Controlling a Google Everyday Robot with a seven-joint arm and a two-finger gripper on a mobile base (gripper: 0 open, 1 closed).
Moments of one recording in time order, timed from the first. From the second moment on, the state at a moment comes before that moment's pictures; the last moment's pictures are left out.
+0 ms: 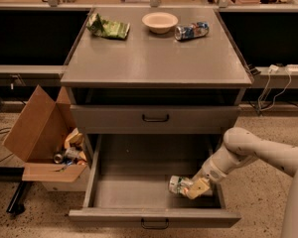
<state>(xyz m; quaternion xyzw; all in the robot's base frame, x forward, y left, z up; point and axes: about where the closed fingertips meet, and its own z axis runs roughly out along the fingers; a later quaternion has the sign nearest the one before) 0.491 -0.188 0.451 -0.45 0.85 0.28 0.06</state>
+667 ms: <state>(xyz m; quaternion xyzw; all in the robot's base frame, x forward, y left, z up) 0.492 -0.196 0.440 -0.44 0.85 0.29 0.07</state>
